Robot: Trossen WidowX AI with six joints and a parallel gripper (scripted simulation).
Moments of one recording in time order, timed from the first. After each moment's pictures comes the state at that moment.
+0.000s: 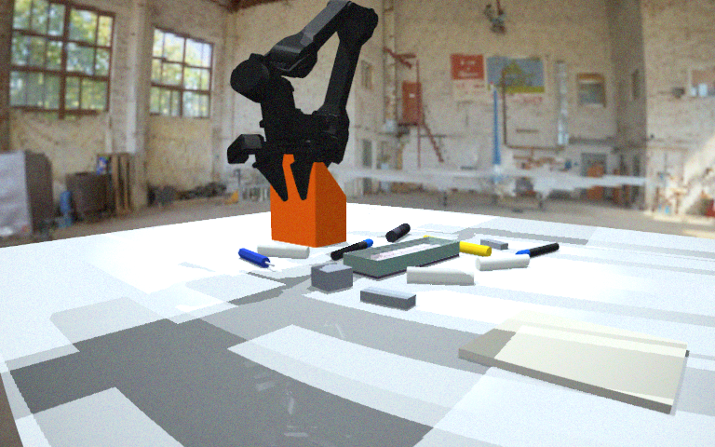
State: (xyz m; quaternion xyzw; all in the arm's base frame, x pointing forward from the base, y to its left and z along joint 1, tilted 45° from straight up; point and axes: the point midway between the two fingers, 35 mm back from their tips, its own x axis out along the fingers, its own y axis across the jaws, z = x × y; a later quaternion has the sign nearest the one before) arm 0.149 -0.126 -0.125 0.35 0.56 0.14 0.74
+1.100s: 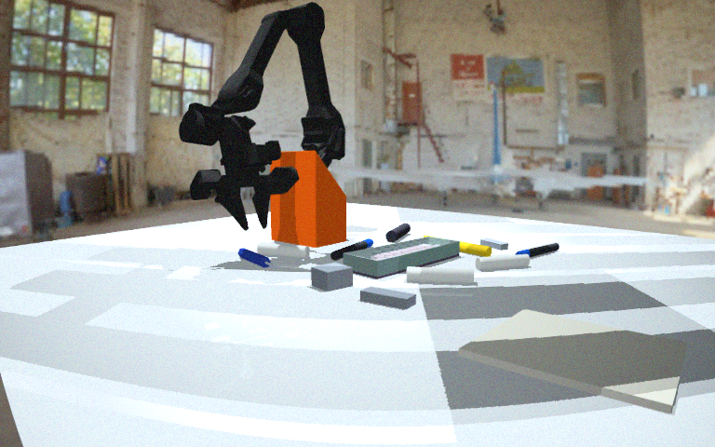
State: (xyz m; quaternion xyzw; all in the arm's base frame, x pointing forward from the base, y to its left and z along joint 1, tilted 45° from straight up) arm 0.079 -0.114 -0.181 0.37 0.50 0.10 0.78
